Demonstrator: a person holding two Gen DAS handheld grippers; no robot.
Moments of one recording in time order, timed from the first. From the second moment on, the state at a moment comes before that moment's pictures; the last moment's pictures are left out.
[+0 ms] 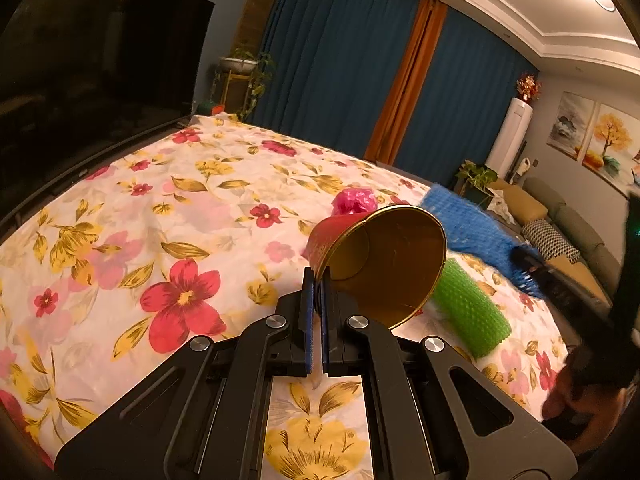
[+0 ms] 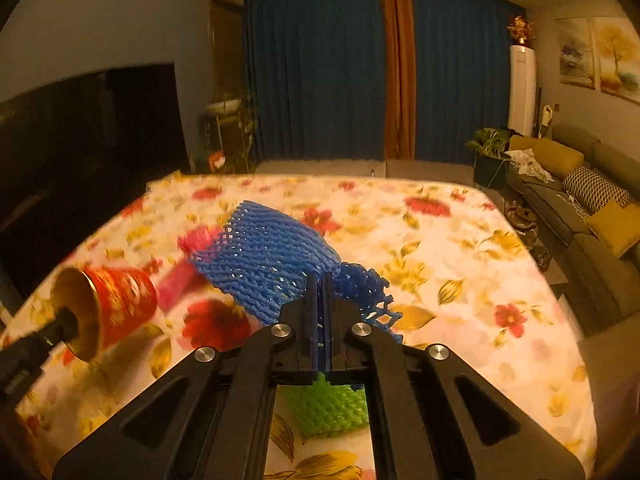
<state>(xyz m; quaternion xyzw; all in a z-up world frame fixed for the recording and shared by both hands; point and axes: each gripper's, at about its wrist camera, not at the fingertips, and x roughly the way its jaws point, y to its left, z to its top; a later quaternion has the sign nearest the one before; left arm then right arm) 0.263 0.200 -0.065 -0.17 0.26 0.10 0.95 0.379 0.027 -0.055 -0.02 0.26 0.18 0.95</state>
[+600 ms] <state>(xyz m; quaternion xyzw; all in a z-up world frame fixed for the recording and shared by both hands) 0.230 0.164 -0.037 -0.15 0.23 0.06 0.96 0.281 -0.035 -0.003 -0.01 0.18 0.17 0.97</state>
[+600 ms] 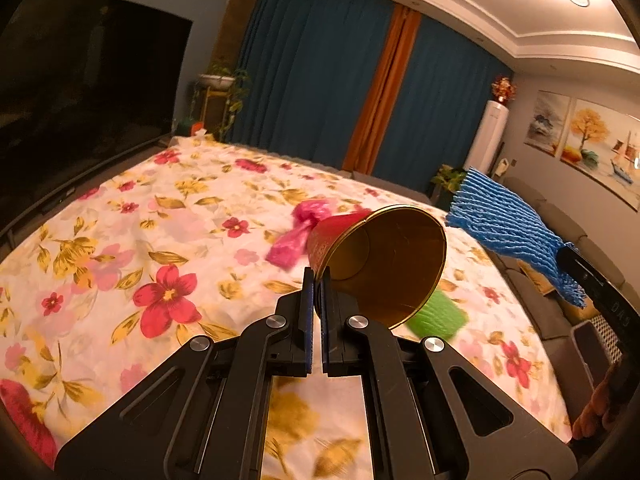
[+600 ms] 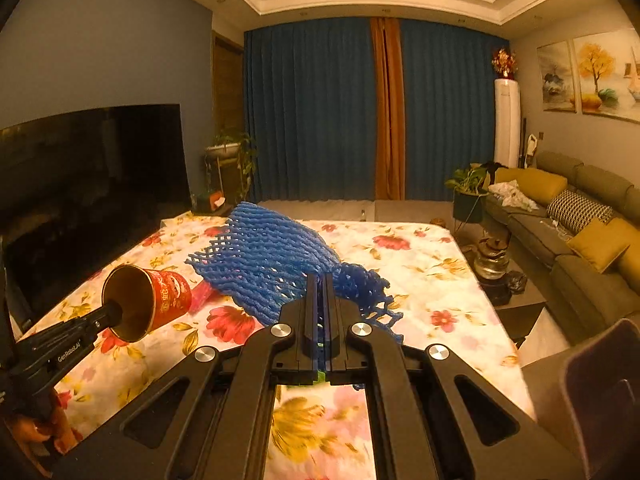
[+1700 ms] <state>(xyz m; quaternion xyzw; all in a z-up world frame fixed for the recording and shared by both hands) 0.190 -0.055 -0.004 -0.09 0.21 -0.12 0.97 0.163 -0.231 0.010 0.03 0.13 0.02 0.99</state>
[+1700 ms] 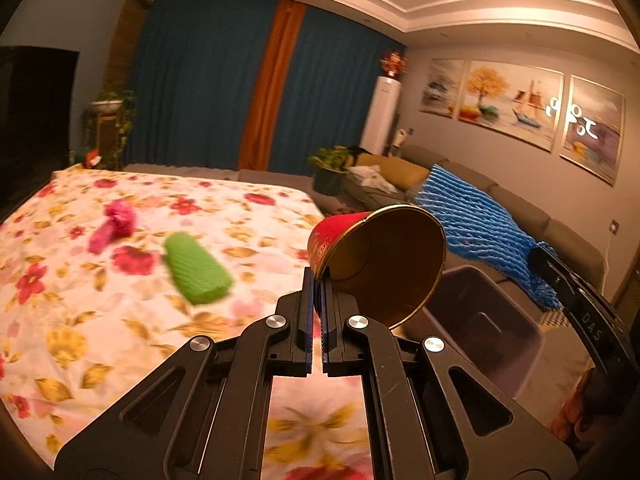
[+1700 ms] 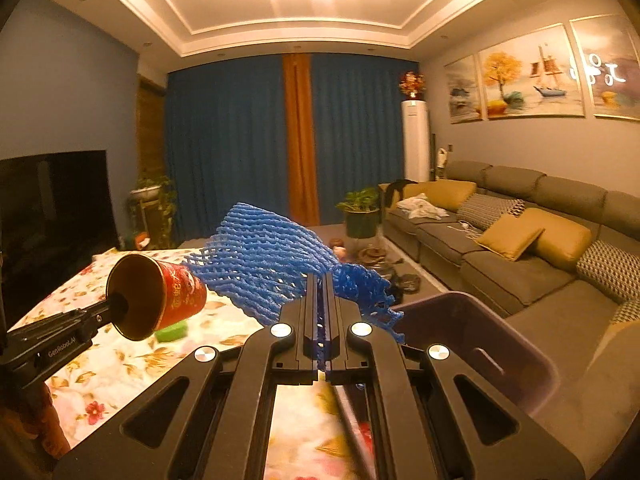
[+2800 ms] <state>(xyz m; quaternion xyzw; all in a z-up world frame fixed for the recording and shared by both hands) 0.213 -0.203 -0.028 -0.04 0.24 -0.24 0.94 0.142 -0.331 -0.015 0.06 0.12 -0.10 0.99</state>
